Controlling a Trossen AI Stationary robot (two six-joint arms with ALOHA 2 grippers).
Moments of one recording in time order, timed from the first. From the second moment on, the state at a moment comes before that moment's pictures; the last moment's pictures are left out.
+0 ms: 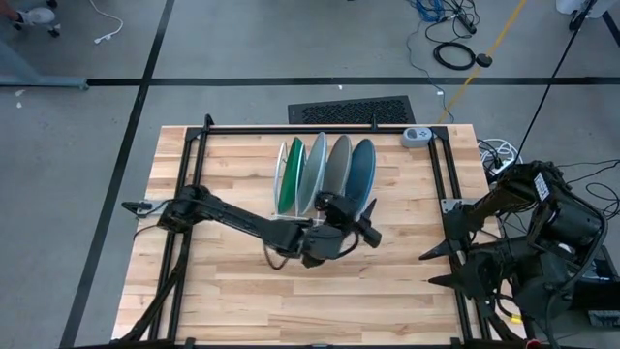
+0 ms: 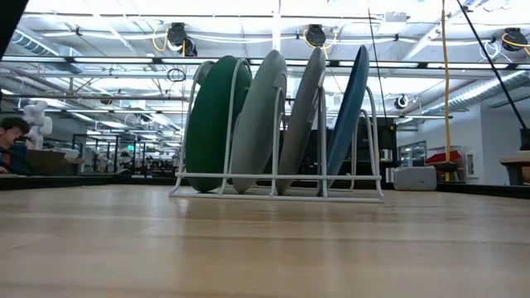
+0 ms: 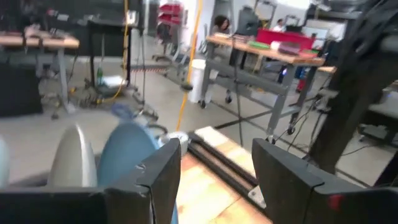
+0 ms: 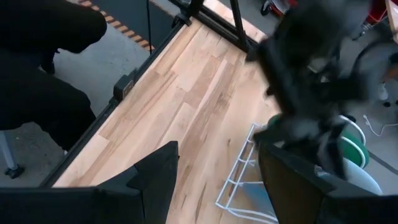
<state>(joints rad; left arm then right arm) -0.31 2.09 1.86 0.18 -1.11 -0.24 1.04 1.56 2.19 -1.57 0.68 0.27</state>
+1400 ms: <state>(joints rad) -0.85 1.80 1.14 0.49 -0.77 0.12 0.83 1.76 1.02 0.56 0.40 -0.15</state>
